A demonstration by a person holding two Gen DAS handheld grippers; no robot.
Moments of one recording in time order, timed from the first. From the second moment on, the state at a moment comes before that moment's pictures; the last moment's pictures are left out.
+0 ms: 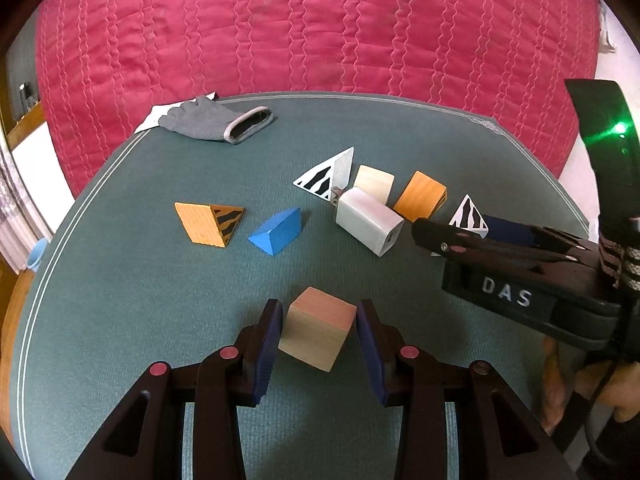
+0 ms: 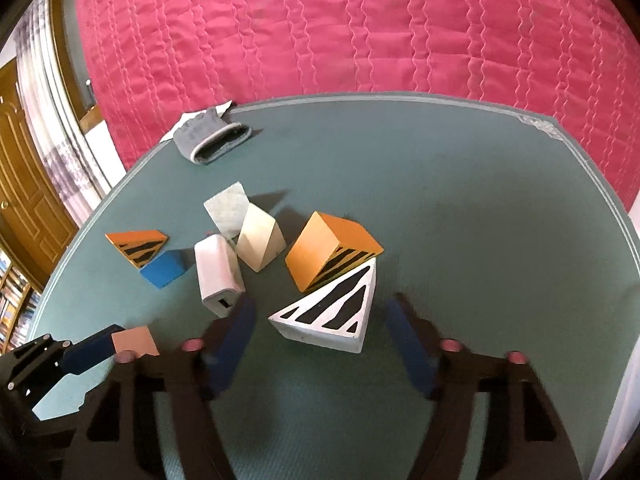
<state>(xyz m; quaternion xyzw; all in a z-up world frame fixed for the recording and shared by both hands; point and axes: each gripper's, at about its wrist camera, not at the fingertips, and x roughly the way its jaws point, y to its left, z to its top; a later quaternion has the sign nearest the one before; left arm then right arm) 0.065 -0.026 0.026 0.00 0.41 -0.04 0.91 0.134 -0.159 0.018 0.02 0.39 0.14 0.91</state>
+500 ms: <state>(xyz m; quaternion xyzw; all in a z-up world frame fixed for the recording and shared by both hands) 0.064 -0.027 0.026 0.00 0.41 -0.05 0.91 0.112 -0.171 0.019 0.02 0.39 0.14 0.91</state>
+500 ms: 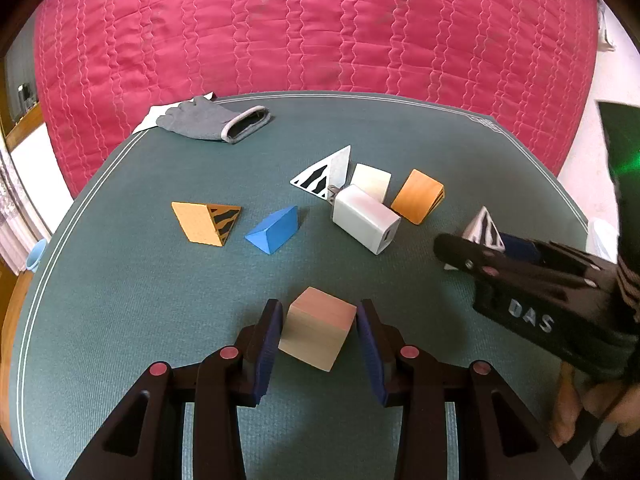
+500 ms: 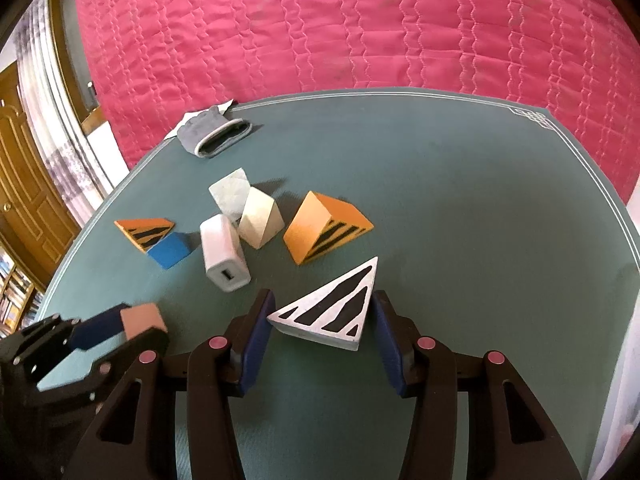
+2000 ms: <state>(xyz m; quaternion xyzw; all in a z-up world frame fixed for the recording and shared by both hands) 0.051 -0.045 0.032 0.02 0.40 -0.06 0.92 -0.022 -0.339 0.064 0.13 0.32 0.00 0.94</state>
